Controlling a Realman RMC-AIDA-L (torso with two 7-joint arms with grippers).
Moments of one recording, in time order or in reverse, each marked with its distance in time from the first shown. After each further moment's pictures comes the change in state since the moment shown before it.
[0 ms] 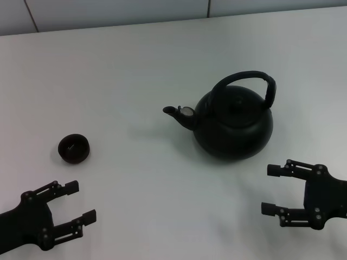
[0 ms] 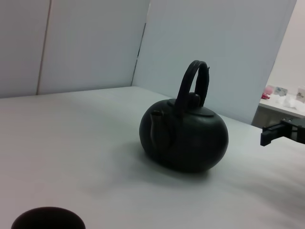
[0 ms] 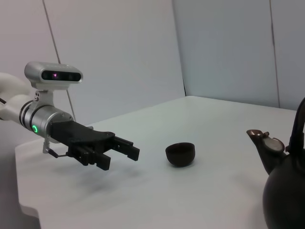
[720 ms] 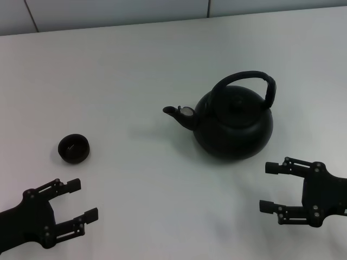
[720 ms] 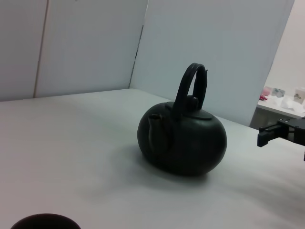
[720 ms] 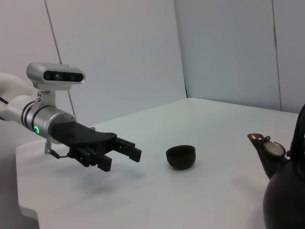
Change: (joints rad) left arm -0.010 -0.003 -0.001 0.000 0.000 0.002 0.000; right arm 0.010 0.002 0.001 -0.001 0.000 -0.001 0.000
